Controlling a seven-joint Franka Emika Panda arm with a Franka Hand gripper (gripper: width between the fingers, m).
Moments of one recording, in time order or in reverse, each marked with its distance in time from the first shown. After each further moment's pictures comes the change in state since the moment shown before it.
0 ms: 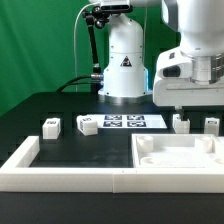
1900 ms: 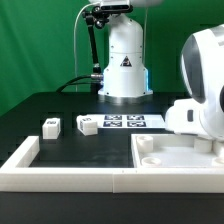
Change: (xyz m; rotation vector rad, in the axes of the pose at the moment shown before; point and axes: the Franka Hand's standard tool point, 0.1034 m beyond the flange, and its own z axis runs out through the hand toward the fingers) arm -0.021 -0.014 0.053 -0.096 -0.691 -0.025
